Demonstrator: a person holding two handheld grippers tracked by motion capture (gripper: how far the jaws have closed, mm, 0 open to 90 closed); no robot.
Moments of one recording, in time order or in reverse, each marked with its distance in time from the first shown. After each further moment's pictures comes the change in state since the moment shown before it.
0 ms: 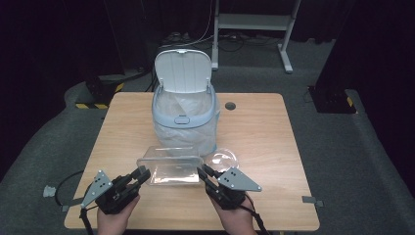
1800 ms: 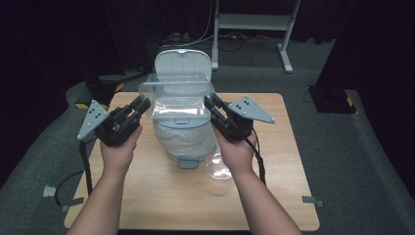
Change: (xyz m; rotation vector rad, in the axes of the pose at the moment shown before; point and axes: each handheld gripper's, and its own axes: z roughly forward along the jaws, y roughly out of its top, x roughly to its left) left arm 0.036 0.142 0.082 -0.244 0.021 0.135; right arm -0.072 0.130 0.046 -0.221 -0.117 0.013
